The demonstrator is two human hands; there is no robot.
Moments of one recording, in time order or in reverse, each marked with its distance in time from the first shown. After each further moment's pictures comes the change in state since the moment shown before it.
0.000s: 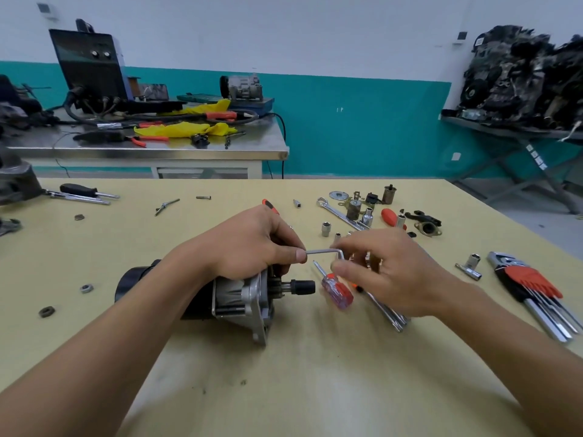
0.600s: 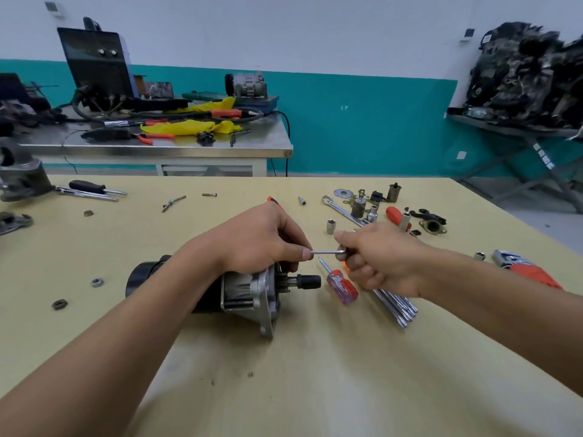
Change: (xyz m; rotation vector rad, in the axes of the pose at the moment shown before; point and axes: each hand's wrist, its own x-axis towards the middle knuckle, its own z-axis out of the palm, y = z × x) left_hand 0.003 -0.004 0.001 -0.003 0.011 -0.009; right_hand 0.034 -0.004 0.012 0.730 -0.110 0.879
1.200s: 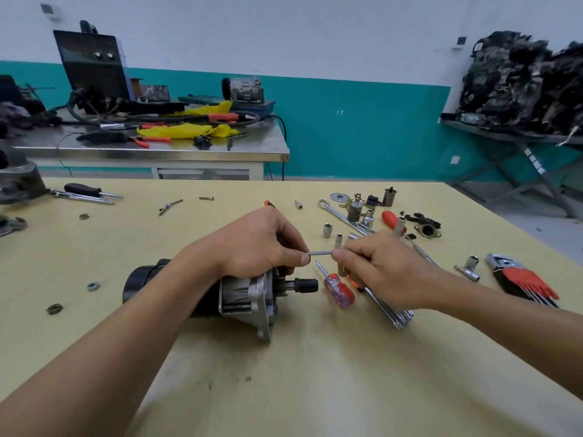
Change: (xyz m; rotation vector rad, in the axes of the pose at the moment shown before) left_hand 0.000 0.000 0.000 -0.009 0.003 0.006; right_hand -0.011 0.020 -0.014 -0.661 0.015 -0.725
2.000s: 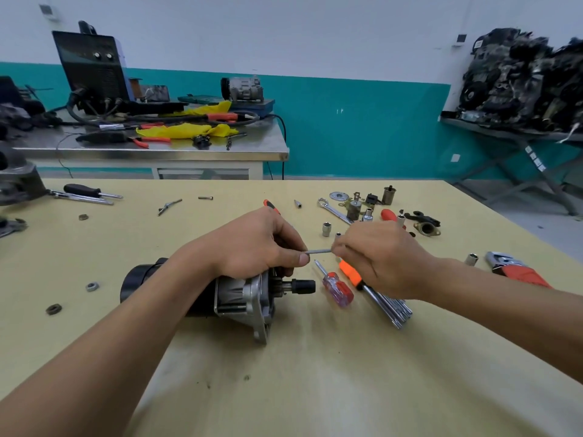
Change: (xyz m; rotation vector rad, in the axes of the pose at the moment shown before) left_hand 0.000 -0.004 -0.001 -0.013 -0.041 0.024; right_hand 0.008 0.009 -0.008 -0.374 0.210 -0.580
